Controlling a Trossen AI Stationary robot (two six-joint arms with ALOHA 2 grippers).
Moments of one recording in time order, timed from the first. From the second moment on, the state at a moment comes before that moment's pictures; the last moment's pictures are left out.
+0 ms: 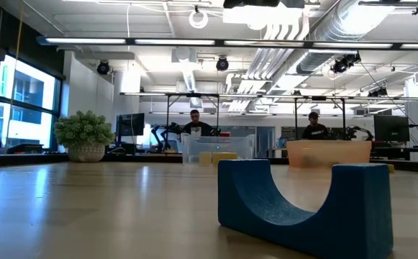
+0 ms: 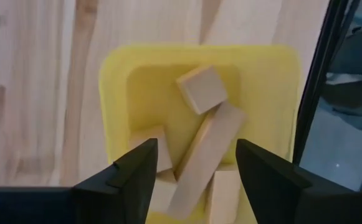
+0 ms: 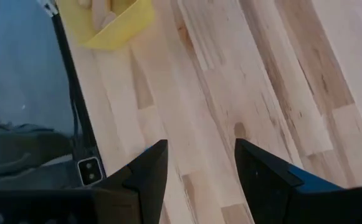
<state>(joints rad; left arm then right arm) -0.68 1.47 0.99 -0.82 -0.01 -0.99 0.26 1.92 1.97 -1.12 -0.05 0.64</state>
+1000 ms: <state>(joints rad) -0.68 1.42 0.99 -0.81 -0.15 -0.83 0.51 2.10 1.97 -1.06 0.00 1.30</state>
